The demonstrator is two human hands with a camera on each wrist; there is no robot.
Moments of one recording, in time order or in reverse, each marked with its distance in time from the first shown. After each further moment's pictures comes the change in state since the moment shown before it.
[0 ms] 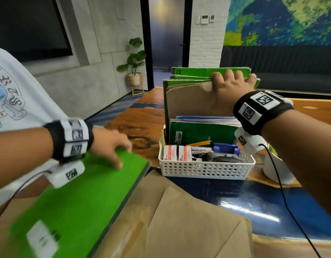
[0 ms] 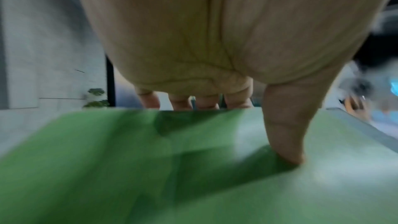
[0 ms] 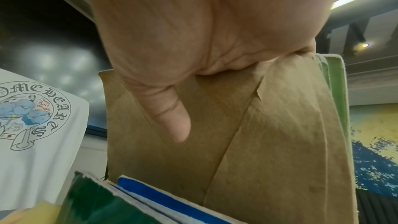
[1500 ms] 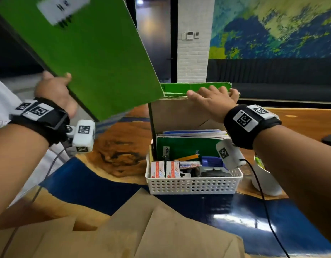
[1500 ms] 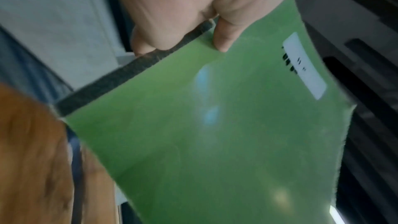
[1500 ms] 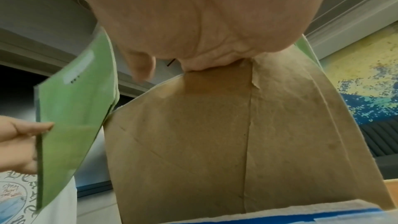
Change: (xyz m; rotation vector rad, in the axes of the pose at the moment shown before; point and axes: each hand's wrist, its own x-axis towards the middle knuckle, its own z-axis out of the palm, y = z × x) left_hand 0.012 -0.085 -0.098 -1.824 1.465 0.004; right_hand 0.003 0.012 -0.015 0.358 -0.118 0.033
